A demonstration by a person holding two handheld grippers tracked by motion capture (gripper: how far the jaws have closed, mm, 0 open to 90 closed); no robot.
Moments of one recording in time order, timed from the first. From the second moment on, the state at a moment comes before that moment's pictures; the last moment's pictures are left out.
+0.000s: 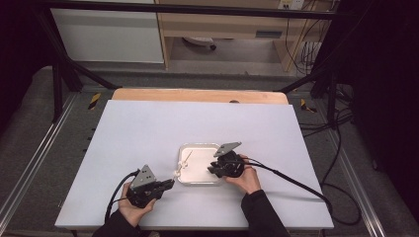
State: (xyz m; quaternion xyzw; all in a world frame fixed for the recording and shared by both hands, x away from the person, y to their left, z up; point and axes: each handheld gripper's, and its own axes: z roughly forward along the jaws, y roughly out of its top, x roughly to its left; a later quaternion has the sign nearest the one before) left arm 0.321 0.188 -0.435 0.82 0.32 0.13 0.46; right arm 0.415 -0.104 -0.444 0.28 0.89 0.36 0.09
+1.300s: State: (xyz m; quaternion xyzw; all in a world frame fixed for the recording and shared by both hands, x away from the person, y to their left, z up) left arm 0.317 0.183 -0.434 0.82 0.30 0.13 0.47; right arm 0.398 -0.132 -0.374 0.28 0.79 0.55 0.02
